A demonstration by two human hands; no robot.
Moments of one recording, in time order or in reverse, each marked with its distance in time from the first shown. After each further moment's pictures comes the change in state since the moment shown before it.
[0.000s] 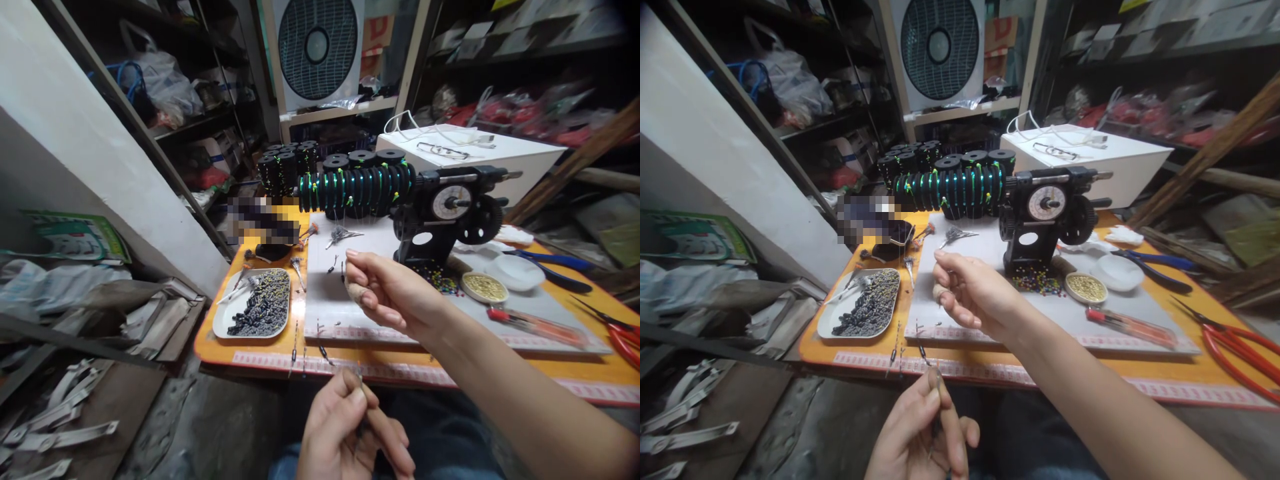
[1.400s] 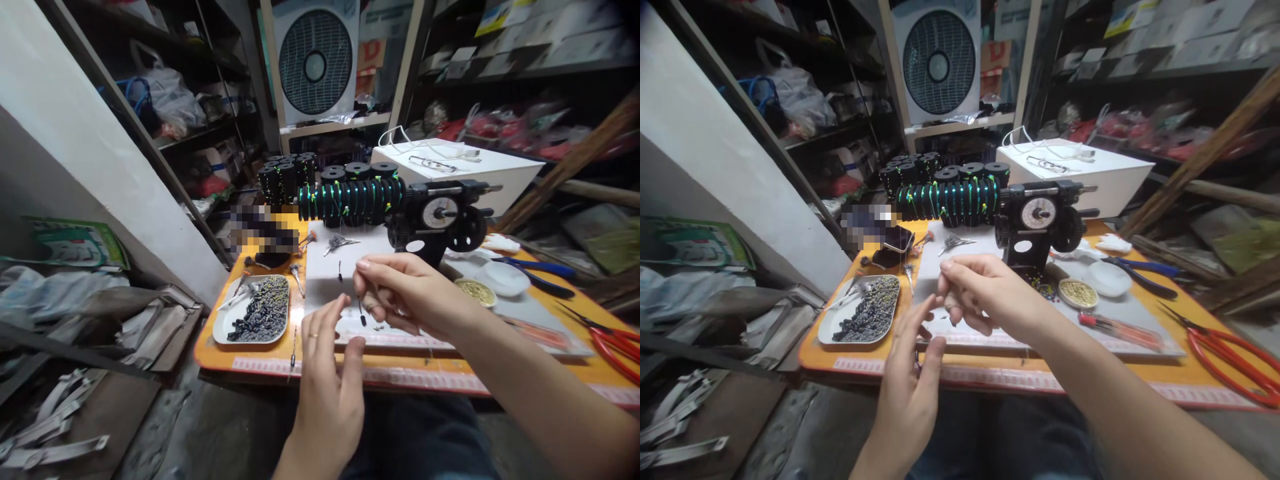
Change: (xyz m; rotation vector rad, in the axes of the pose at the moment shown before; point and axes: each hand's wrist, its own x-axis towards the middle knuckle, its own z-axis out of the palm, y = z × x) left_hand 0.031 0.047 0.053 1.573 0.196 0.569; right_hand -0.028 -0.020 0.004 -0.453 0.059 -0.177
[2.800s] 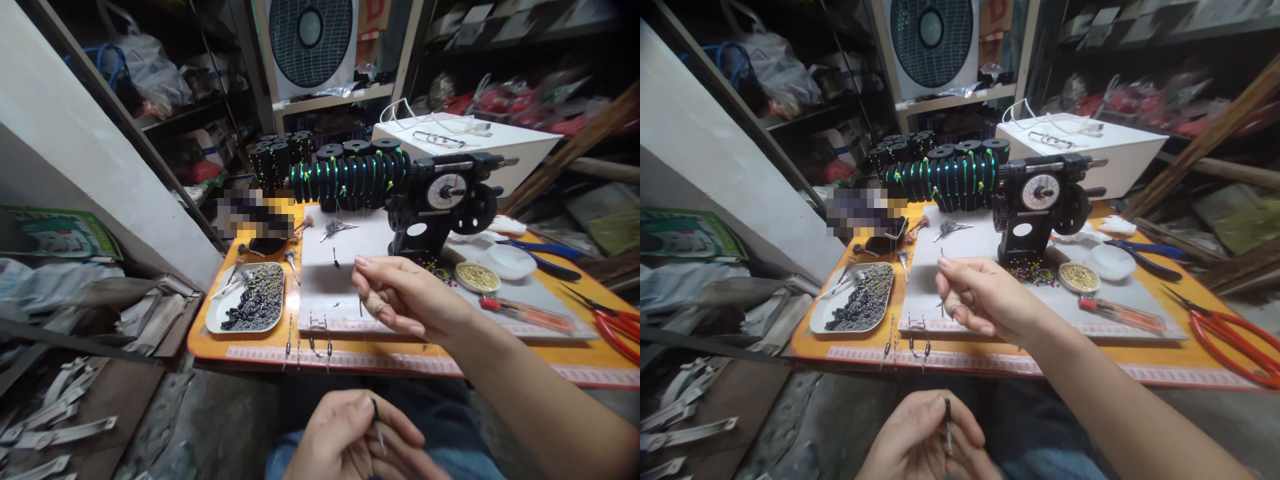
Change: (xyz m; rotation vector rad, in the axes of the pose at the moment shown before) left_hand -0.059 -0.026 0.011 -1.389 -0.532 -0.626; right_hand -0.002 0.025 -0.002 0.250 -0.057 0.124
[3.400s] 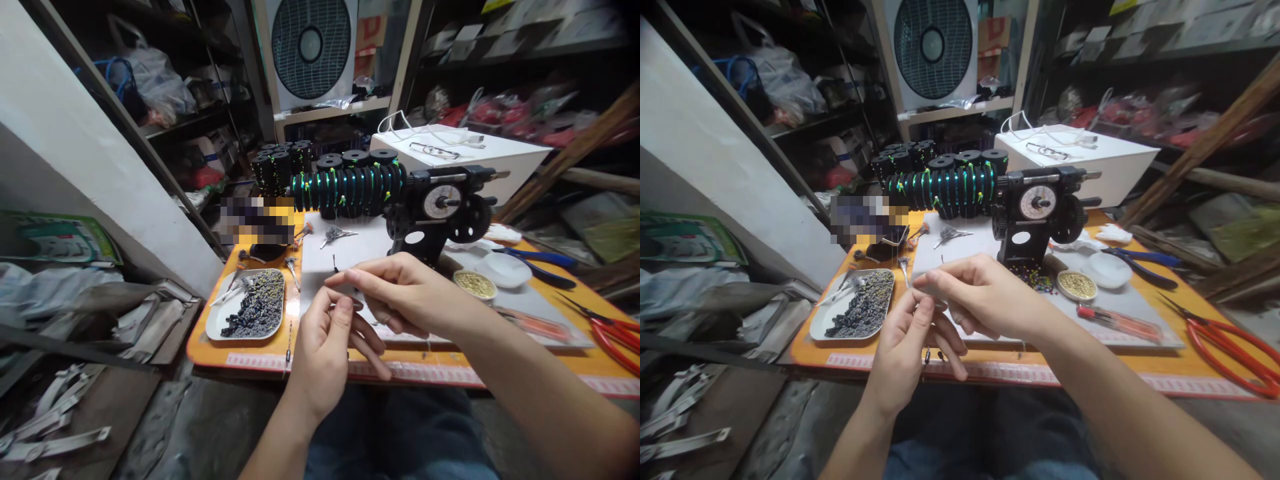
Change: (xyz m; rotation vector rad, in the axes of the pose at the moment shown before) left_hand 0.060 0.074 0.039 0.670 0.270 0.297; right_hand -0.007 -0.019 0.002 -0.173 -0.048 -0.023
